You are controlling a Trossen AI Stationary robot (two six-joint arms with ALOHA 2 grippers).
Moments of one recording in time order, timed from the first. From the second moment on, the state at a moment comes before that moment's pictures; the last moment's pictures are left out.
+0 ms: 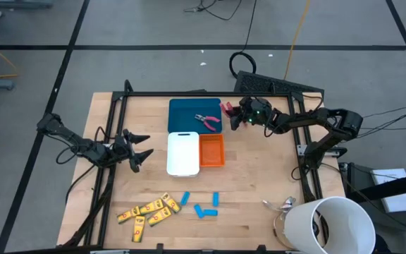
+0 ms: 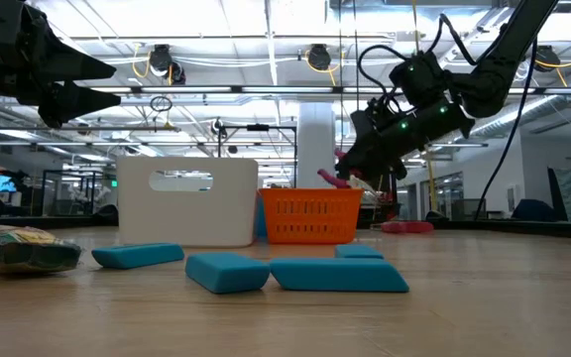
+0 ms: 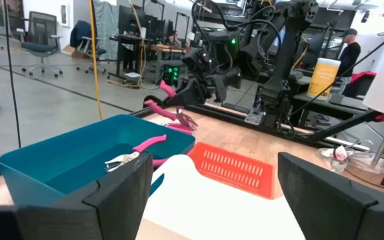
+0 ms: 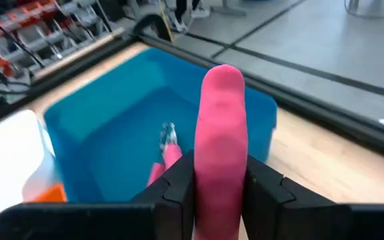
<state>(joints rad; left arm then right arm) -0.51 0.22 0.02 0.24 -0.86 -0.16 -0.54 1.55 0.57 0.66 -0.03 0.30</state>
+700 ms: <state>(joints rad) -0.51 0.22 0.02 0.24 -0.86 -0.16 -0.50 1.55 0.79 0.53 -0.08 0.22</state>
